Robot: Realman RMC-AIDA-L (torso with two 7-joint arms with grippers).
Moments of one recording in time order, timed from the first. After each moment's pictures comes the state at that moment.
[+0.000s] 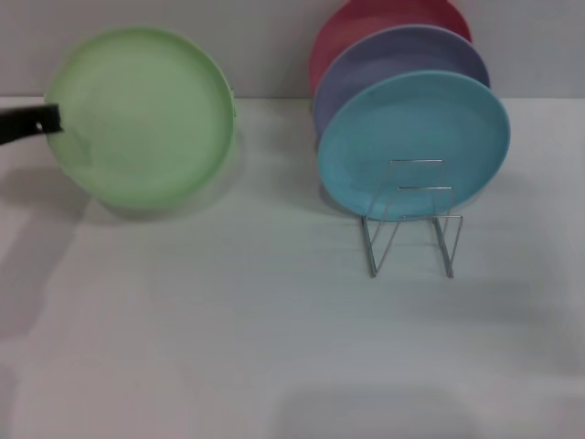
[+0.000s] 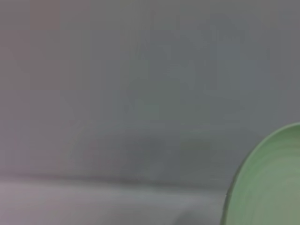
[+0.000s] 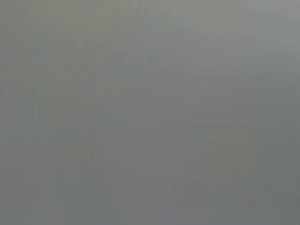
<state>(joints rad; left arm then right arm) -0.34 -2.07 1.33 1.28 -0.63 -0.58 0.31 0.57 2.06 0.71 0.04 -1.72 -1.53 0.18</state>
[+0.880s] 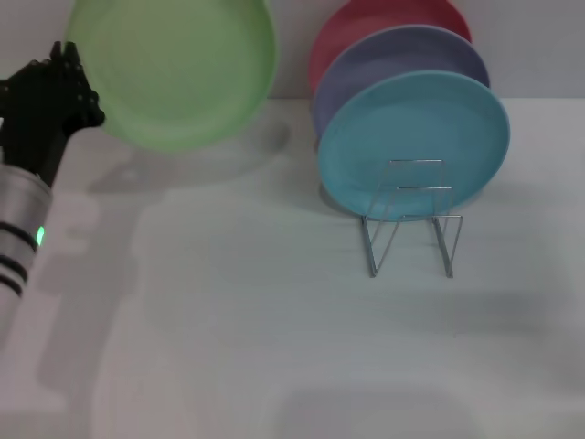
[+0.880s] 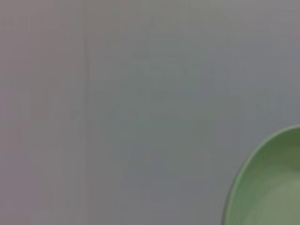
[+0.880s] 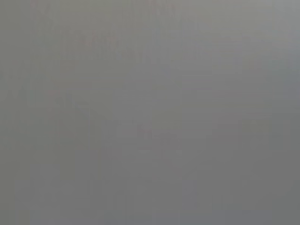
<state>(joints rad) -0.16 -2.07 2.04 0.98 -0.67 0.77 0.34 0.52 2.07 0.66 0.04 -1.72 -1.54 0.18</state>
